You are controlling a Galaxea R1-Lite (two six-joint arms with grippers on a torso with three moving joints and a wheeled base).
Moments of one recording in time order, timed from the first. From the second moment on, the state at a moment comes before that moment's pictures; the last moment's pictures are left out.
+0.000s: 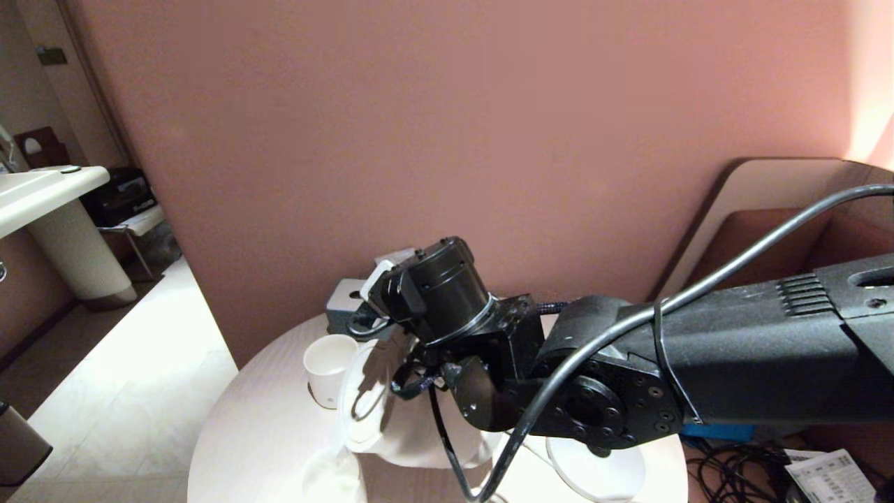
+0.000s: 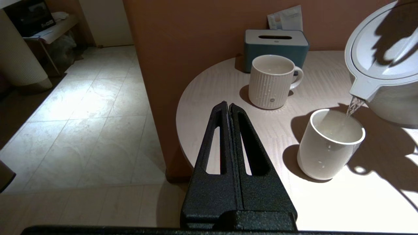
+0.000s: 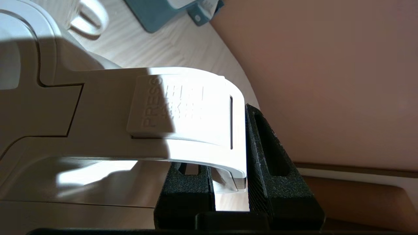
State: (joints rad) left arm 0.01 0.00 0.00 -0.03 0.00 0.00; right arm 0.97 2.05 -1.47 -0.02 -0.73 -0.41
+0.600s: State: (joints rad) left arm 0.01 0.00 0.00 -0.03 0.00 0.00; right arm 0.98 2.06 -1.47 -0.07 -0.73 -0.37
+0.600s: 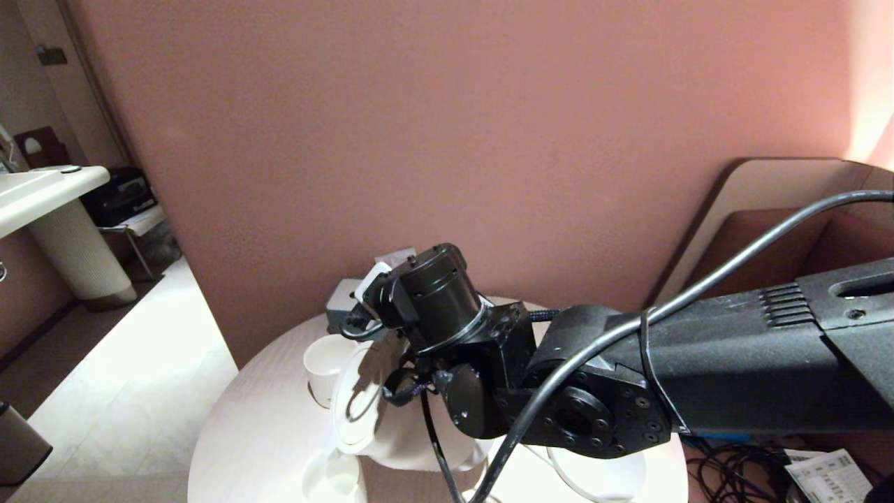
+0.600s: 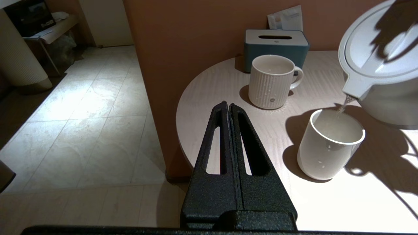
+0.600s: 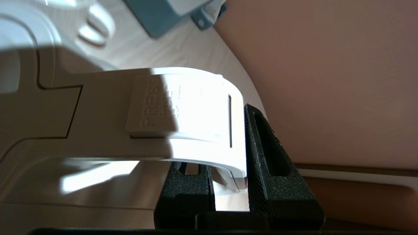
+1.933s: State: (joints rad) left arm 0.01 0.00 0.00 -0.03 0.00 0.00; right arm 0.85 1.94 -1.09 -0.43 -0.59 0.33
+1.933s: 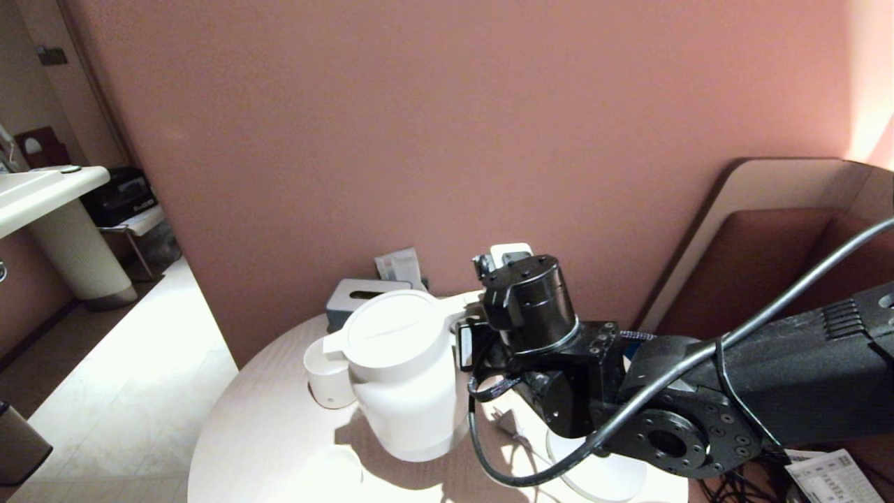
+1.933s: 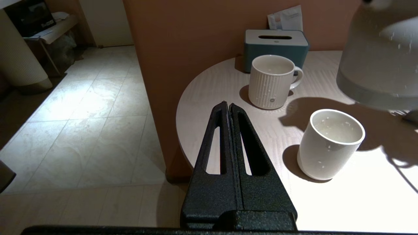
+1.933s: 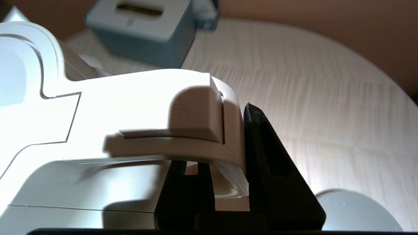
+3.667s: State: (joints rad) left arm 0.01 0.00 0.00 -0.03 0.00 0.00; right arm 0.50 1.72 -0.49 -0.81 -0.40 0.41
